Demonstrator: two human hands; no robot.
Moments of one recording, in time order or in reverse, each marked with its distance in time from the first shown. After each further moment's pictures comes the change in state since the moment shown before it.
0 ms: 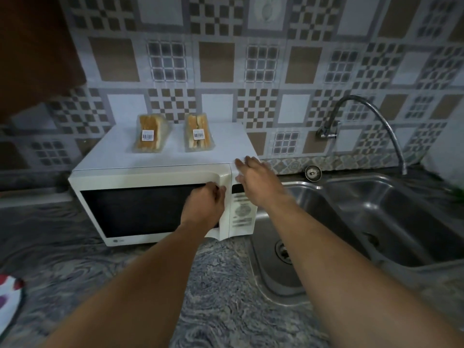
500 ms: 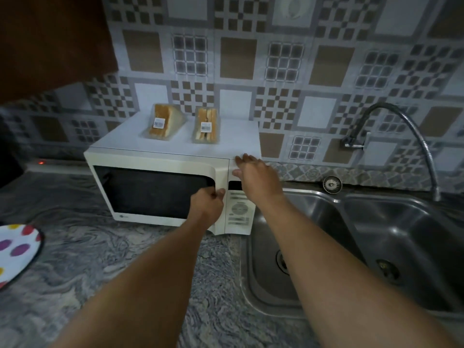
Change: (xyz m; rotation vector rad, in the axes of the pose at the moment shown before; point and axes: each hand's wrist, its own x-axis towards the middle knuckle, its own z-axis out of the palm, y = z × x) left_hand -0.010 0.029 0.035 -0.276 0.010 -0.410; right_hand 0.007 0.020 -0.003 0.026 0.034 -0.118
